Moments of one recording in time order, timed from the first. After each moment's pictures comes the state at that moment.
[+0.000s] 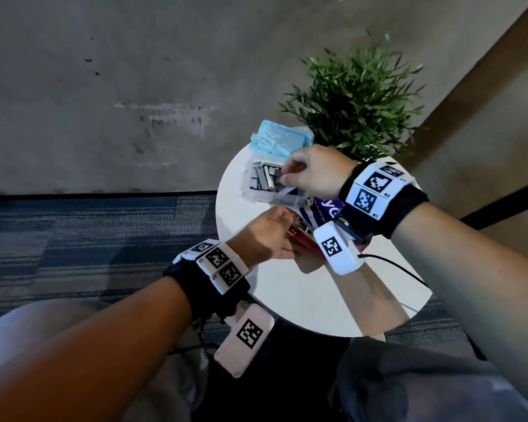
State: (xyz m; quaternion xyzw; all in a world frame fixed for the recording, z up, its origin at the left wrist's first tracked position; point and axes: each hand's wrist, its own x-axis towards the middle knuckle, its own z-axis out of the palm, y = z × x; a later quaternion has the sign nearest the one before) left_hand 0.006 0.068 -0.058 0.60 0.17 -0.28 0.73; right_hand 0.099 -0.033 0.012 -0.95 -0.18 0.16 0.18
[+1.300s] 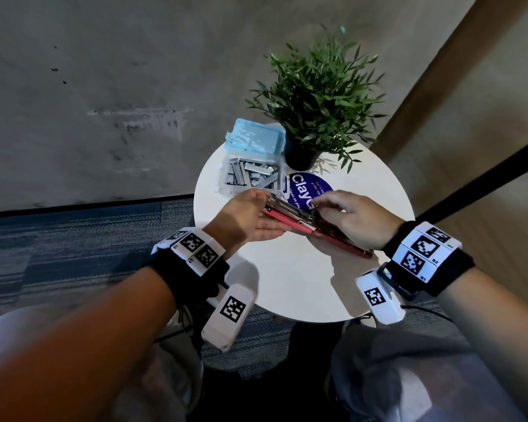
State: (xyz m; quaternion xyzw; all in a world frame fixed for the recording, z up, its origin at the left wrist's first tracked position) left_hand 0.017 0.067 -0.052 0.58 0.17 -0.23 0.76; right_hand 0.034 -0.141 -0.015 -0.94 -0.12 0.20 0.25
